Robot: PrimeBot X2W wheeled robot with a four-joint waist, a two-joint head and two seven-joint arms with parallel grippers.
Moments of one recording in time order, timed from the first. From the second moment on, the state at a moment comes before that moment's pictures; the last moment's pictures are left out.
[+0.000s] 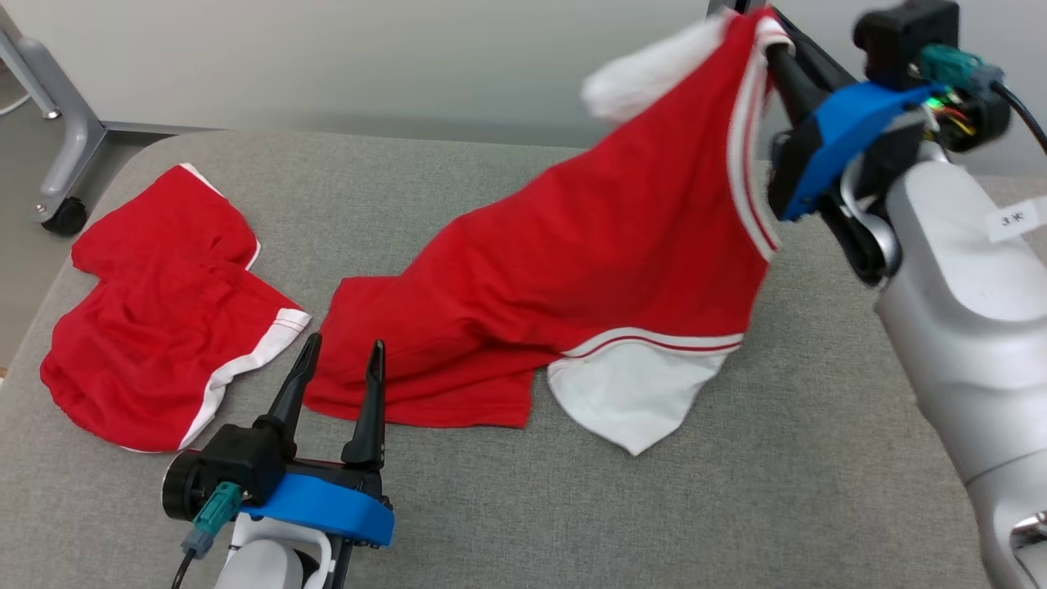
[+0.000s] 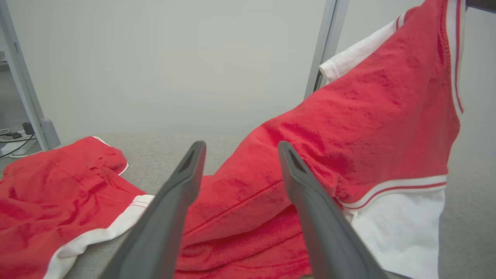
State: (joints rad) left arm -0.16 0.13 -0.22 0.28 -0.28 -0.12 -0.26; right arm -1.04 -0.19 0.37 0.80 0.32 0.13 -0.08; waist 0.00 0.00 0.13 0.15
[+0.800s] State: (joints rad) left arm -0.22 0.12 -0.28 0.27 -0.27 -0.12 -0.26; right arm -1.07 -0.31 0.05 1.18 0.07 0.13 -0.15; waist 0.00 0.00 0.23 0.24
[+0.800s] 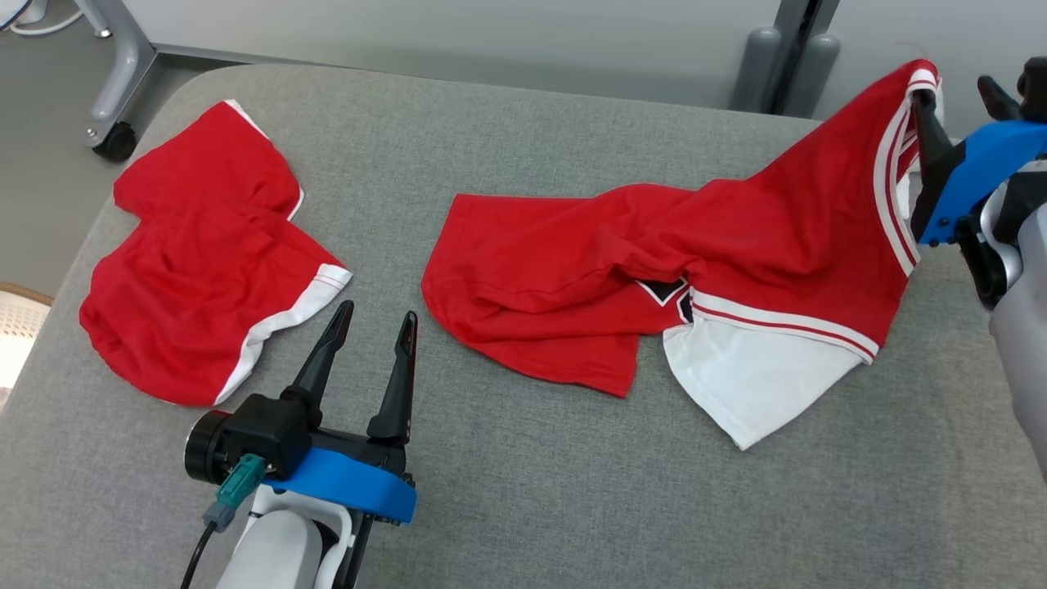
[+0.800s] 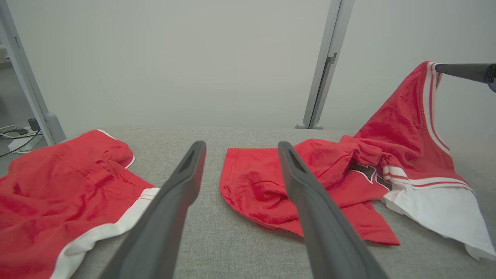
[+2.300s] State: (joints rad) left arm -0.19 0.14 -0.25 0.28 -0.28 -0.12 -0.26; right arm -0.34 -0.18 0.42 0.49 0.03 0.13 0.24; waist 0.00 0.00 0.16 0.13
